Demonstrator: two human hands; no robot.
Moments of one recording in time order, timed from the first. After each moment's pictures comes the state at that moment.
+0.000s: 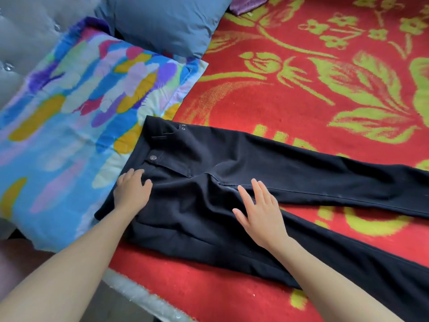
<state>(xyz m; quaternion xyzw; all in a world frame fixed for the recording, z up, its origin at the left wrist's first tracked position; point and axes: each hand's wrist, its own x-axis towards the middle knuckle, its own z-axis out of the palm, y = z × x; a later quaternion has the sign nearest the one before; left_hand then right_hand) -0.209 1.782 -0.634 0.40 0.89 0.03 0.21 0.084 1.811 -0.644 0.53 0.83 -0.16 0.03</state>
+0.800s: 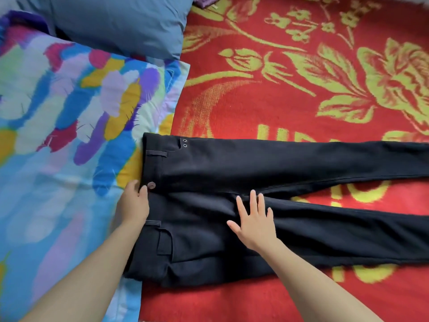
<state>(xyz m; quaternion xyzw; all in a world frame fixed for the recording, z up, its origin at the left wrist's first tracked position) -0.311 1.838 -0.661 0.36 0.85 0.18 0.35 -0.051 1.797 -0.671 0.67 0.69 -0.19 0.22</state>
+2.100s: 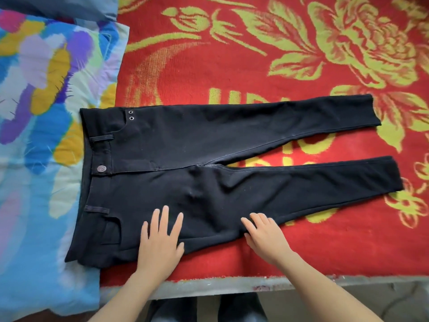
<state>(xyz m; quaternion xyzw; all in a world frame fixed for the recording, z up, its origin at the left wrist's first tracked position) -0.196 1.671 -0.688 0.79 0.59 -0.03 0.17 0.086 1.650 -0.694 0.57 0.82 -0.05 0.05</state>
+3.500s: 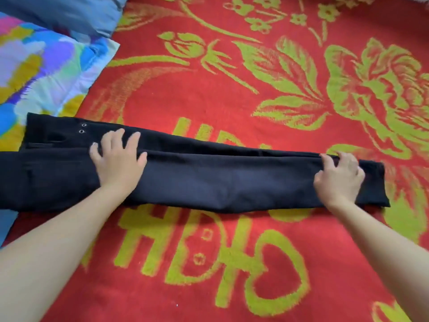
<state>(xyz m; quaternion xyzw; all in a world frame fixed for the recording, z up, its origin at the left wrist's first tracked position) -0.056 1.895 -0.653 0.60 0.80 0.08 0.00 0.362 1.925 -0.632 0.79 0.61 0.02 0.01</state>
